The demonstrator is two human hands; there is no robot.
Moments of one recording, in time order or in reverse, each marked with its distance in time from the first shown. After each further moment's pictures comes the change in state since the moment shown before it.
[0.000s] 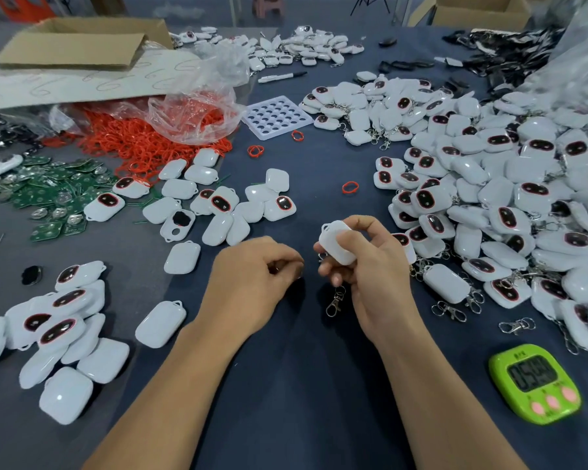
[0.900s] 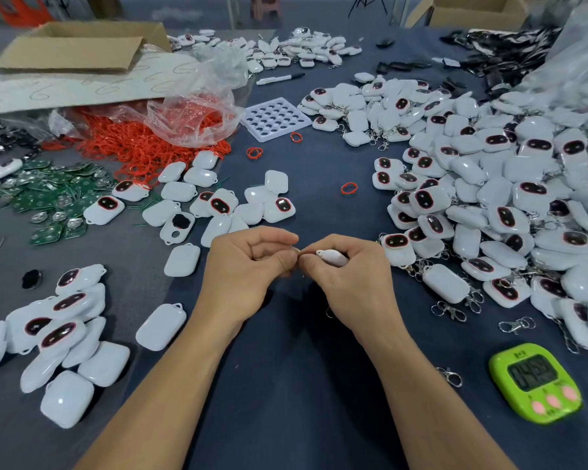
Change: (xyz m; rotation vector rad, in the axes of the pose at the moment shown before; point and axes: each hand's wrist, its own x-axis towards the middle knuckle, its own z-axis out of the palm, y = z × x) left_hand 0.005 0.006 -0.007 -0.693 0.000 -0.228; right_hand -0.006 0.014 0.004 -0.614 -0.047 -0.231
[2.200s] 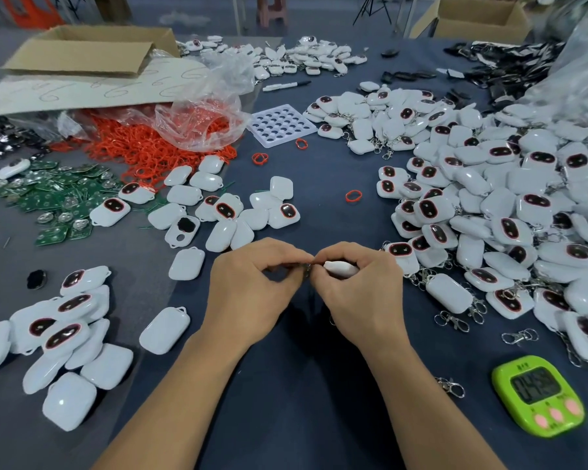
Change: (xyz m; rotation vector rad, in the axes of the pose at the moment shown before) left_hand -0.011 0.001 0.005 0.415 0.070 0.386; right_hand -0.005 -0.002 0.000 -0.071 0.112 -0.149
